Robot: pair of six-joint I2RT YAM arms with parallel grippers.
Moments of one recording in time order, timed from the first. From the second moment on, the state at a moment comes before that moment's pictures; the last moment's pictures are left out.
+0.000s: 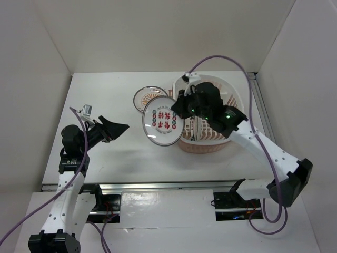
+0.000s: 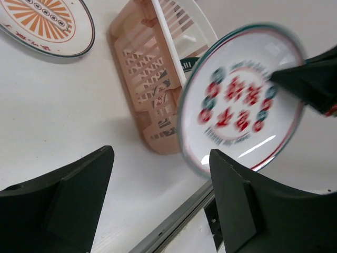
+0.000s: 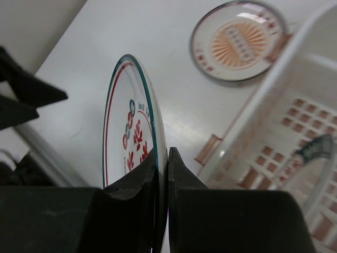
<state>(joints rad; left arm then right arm) 0.08 0.66 0.49 0.05 0.73 -0.79 0.71 1.31 1.30 -0.38 -0.11 0.31</state>
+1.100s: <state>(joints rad) 0.08 0.66 0.50 0.00 0.71 -0.79 0.66 1.21 1.23 -0.79 0.97 0.30</state>
